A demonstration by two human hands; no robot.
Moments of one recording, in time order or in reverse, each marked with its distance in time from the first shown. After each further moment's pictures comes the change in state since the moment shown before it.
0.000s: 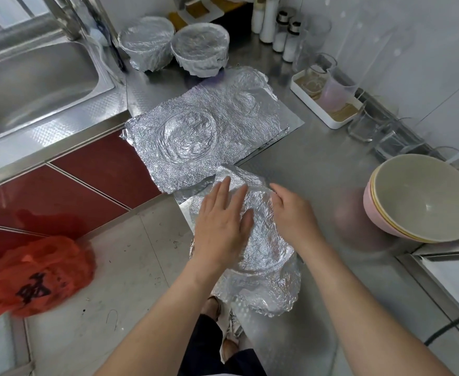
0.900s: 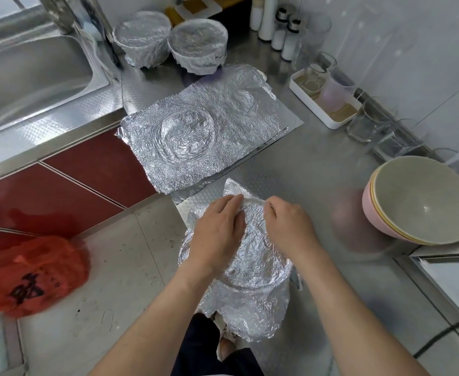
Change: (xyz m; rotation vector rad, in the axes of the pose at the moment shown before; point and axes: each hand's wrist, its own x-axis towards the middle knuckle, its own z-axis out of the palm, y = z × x) left_hand 0.003 -0.004 -0.006 -0.187 -0.033 0.026; right_hand -0.010 -0.006 0.006 -0.198 -0.026 -0.007
